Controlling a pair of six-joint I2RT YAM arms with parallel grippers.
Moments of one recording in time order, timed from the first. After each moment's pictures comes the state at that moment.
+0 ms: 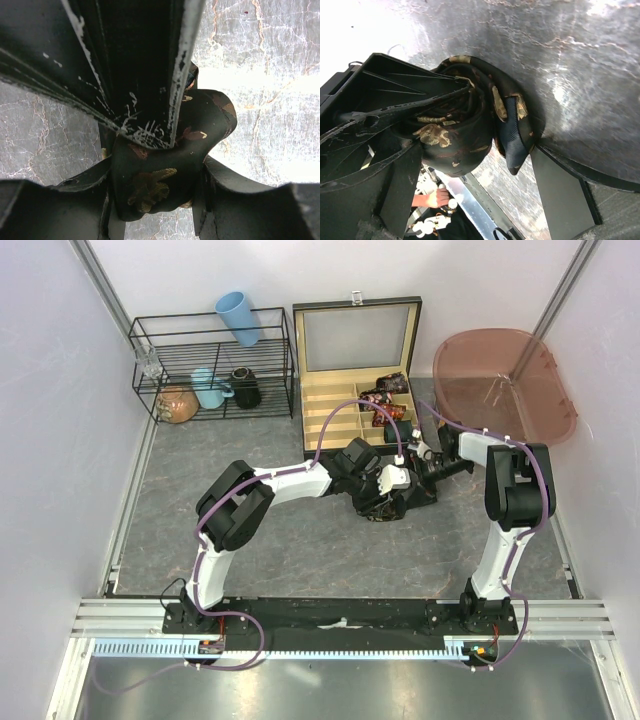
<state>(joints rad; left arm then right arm) -0.85 2.09 1.42 -0.24 0.49 0.47 0.04 1.98 1.21 -0.83 -0.87 -0.01</state>
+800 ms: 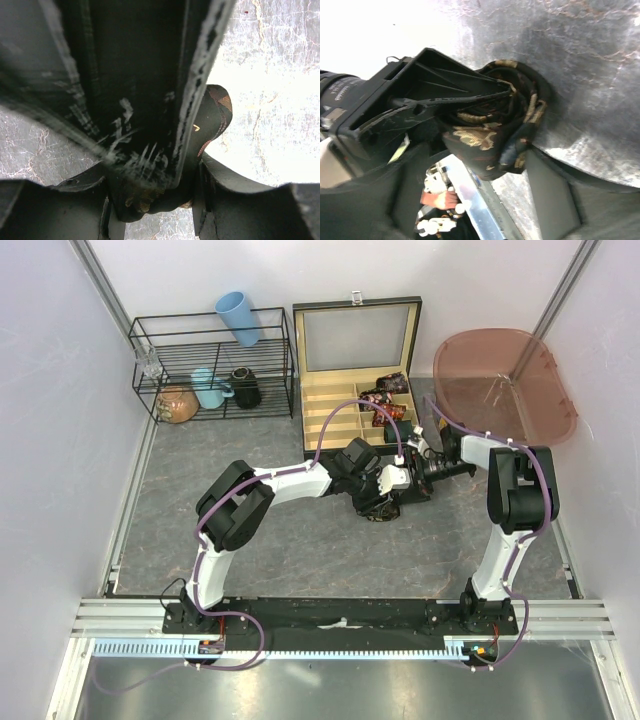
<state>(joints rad) -0.85 2.09 1.42 -0.24 0.49 0.47 0.02 1.95 1.17 -0.75 -1.06 0.00</state>
